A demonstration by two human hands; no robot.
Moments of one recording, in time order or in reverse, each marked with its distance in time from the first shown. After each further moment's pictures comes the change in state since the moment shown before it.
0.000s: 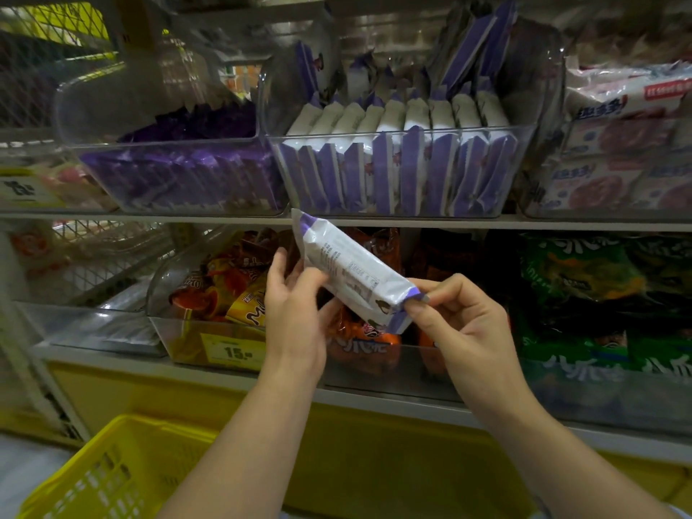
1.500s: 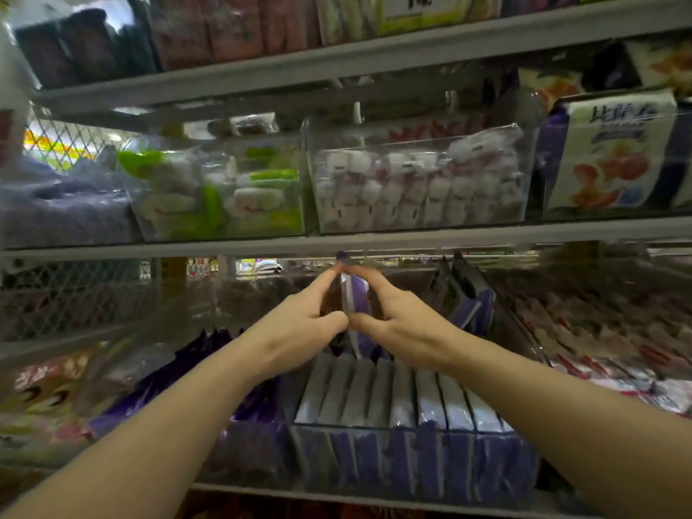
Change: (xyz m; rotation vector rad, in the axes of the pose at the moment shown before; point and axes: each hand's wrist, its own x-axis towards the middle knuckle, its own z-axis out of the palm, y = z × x) left_hand 0.132 0.216 0.109 1.092 -0.594 0.440; right_hand 0.254 -0.133 0.053 -0.809 -0.388 -0.261
